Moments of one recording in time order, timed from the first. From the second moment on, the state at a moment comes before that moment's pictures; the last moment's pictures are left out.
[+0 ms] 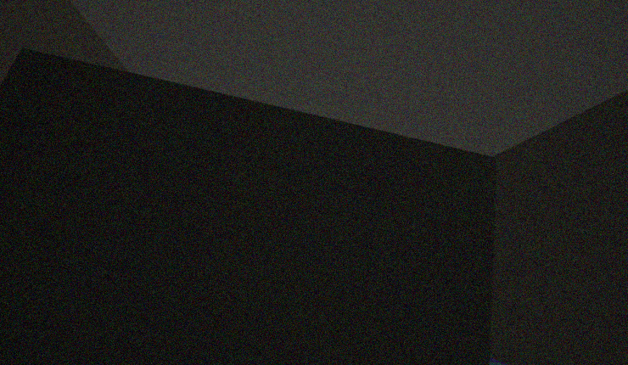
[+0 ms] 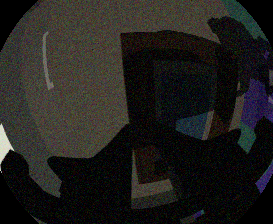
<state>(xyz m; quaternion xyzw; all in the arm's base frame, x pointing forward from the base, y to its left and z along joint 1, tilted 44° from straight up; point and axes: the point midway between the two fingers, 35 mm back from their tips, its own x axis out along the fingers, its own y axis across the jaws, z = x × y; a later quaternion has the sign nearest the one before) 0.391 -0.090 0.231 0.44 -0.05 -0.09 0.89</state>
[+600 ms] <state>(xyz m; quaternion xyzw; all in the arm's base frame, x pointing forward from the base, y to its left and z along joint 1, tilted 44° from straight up) 0.391 -0.090 0.230 0.40 -0.04 -0.09 0.91</state>
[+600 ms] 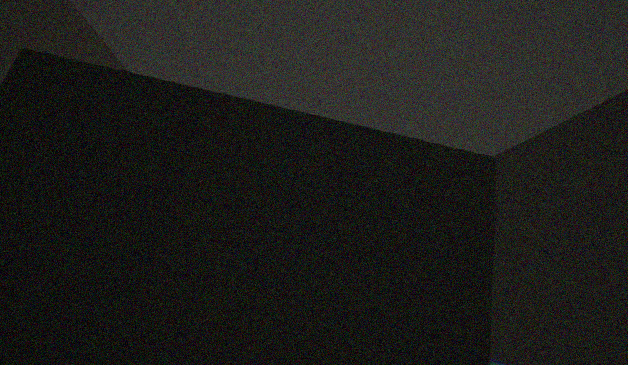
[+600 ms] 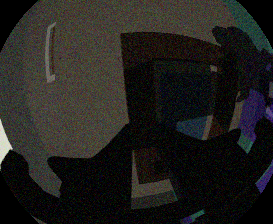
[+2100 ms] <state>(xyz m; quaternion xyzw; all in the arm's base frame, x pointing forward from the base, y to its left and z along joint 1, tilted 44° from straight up) 0.245 -0.060 0.261 0.54 -0.06 -0.08 0.83</state>
